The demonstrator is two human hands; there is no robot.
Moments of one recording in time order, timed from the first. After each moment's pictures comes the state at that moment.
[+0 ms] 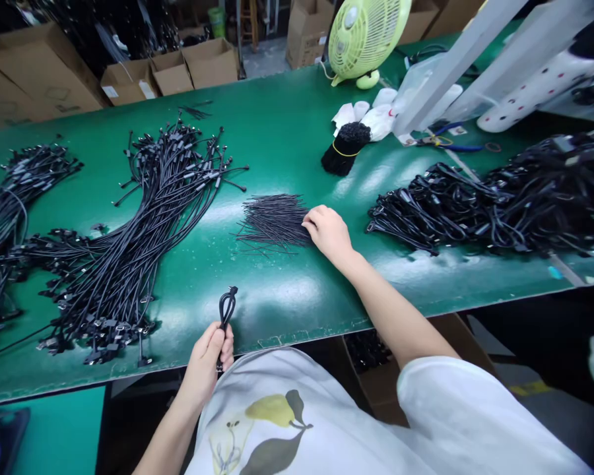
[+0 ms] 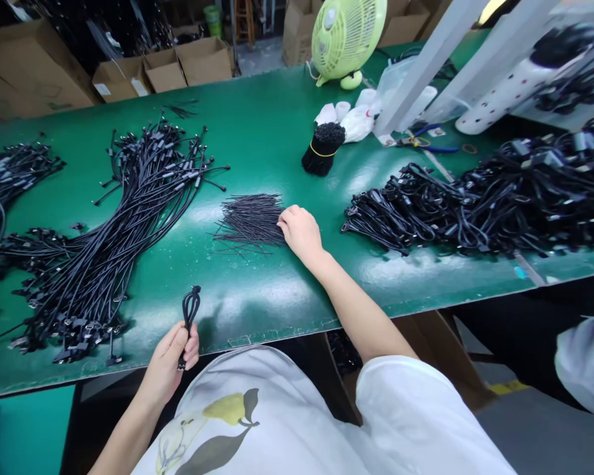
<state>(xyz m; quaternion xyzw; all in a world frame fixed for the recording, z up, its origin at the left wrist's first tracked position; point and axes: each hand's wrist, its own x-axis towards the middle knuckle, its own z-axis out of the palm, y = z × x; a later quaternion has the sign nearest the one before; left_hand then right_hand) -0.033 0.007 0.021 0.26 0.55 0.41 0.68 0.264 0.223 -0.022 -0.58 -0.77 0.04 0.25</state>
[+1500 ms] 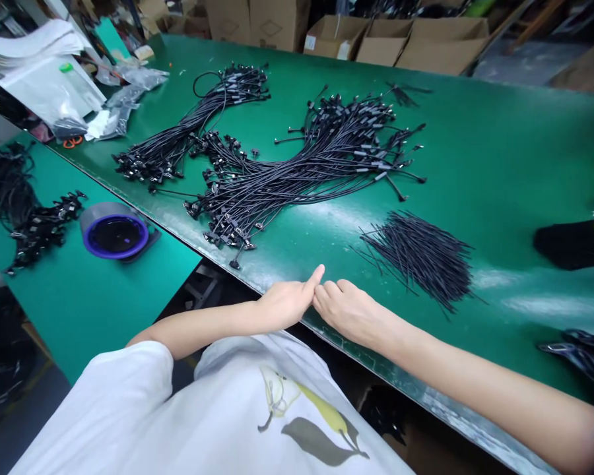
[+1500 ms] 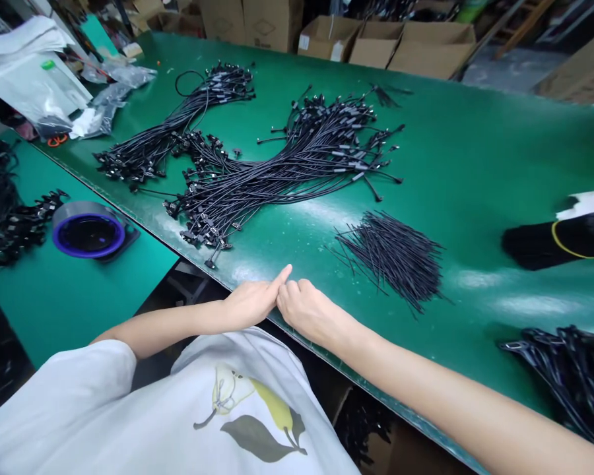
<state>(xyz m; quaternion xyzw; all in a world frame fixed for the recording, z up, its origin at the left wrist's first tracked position) -0.049 -0.002 0.015 0.59 0.62 0.37 0.36 0.104 0.095 0.050 0.06 -0.98 -0.19 0.05</state>
